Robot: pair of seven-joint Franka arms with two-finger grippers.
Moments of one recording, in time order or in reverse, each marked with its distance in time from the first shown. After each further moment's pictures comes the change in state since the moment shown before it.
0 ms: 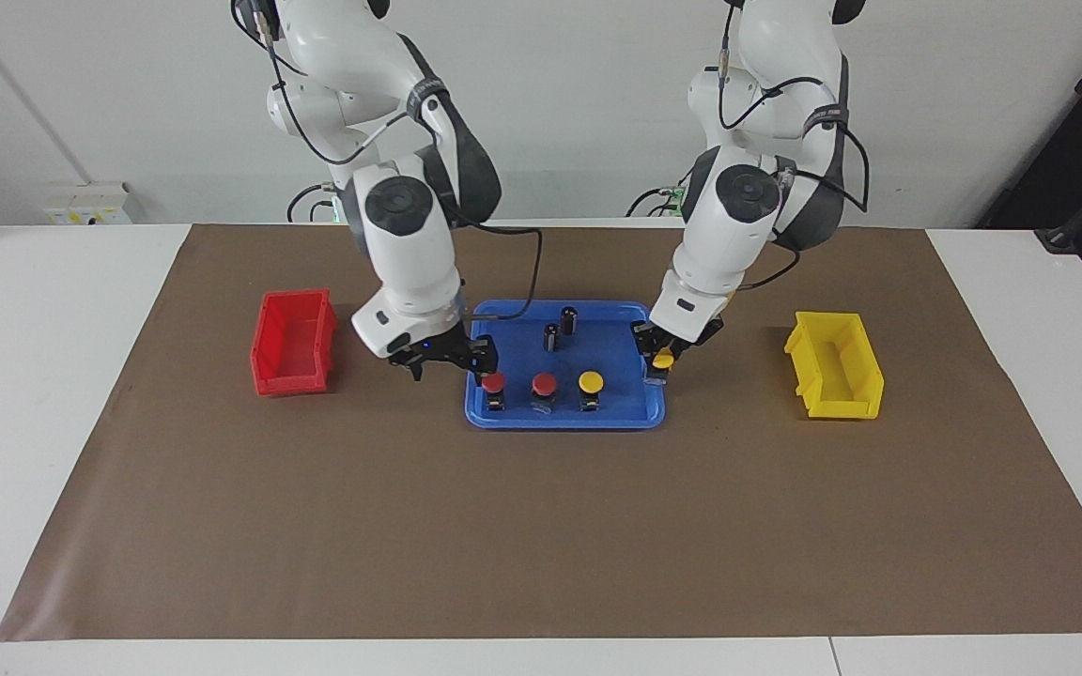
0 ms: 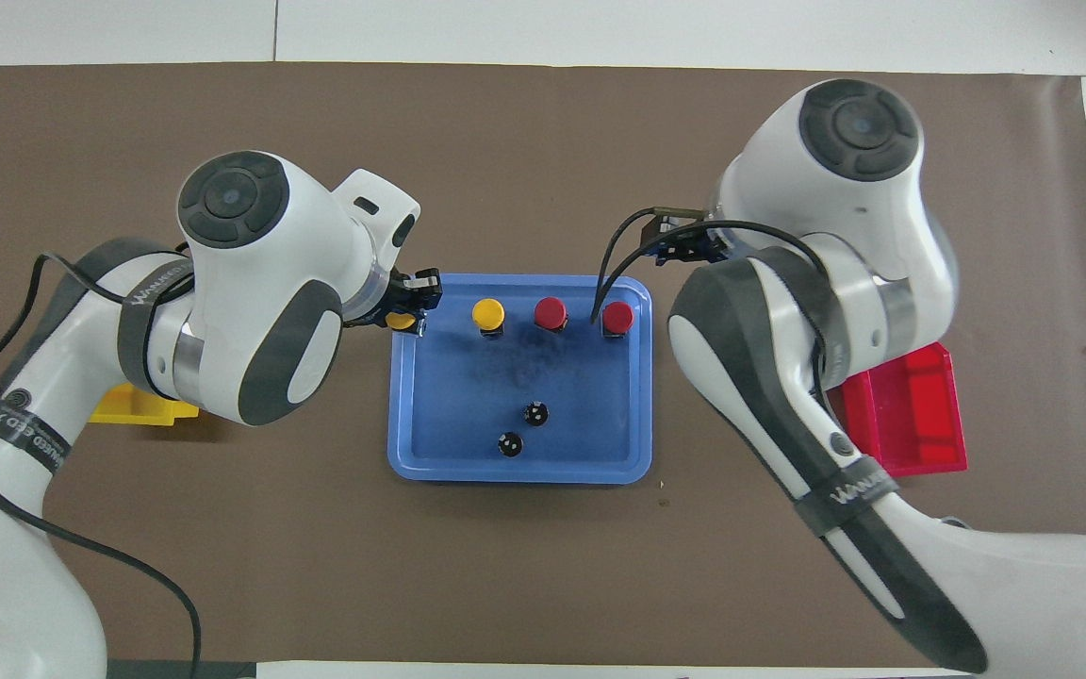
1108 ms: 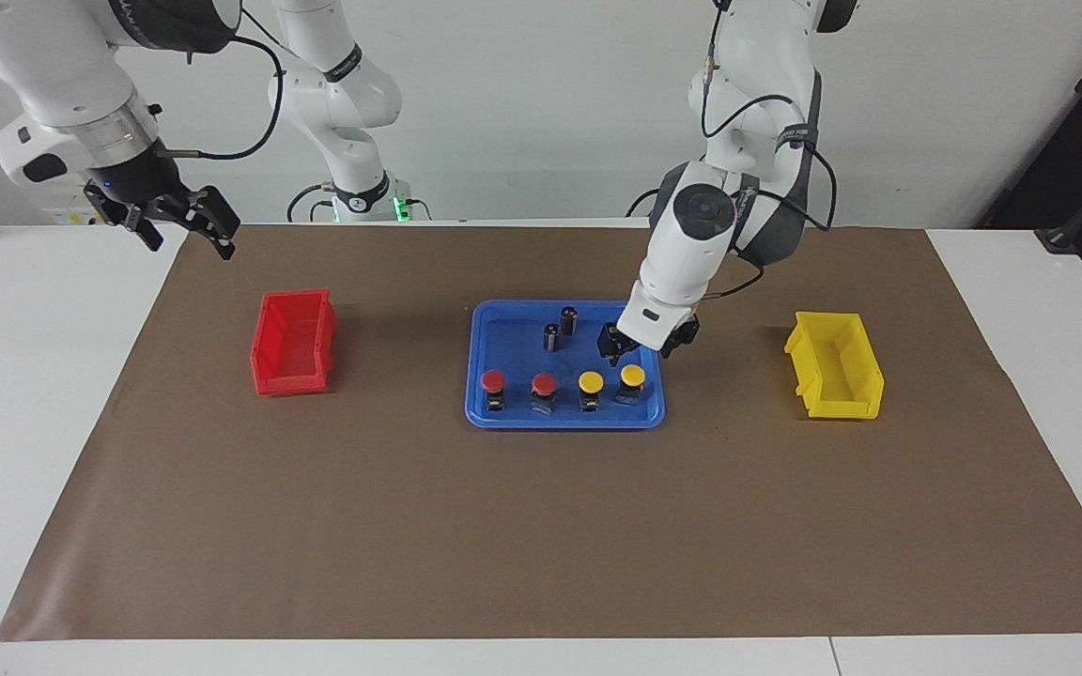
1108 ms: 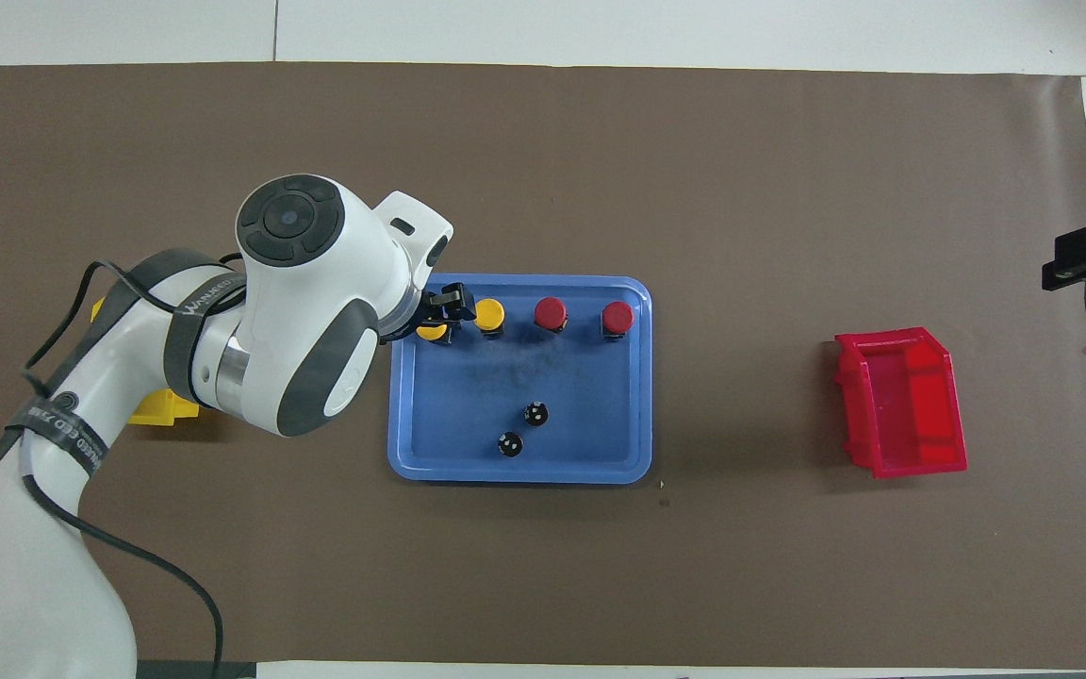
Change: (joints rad) left arm -0.027 -0.036 0.017 0.001 0.008 -0.067 0.011; right arm -0.364 -0.228 -0.003 0.111 -0.043 -0.404 -0.384
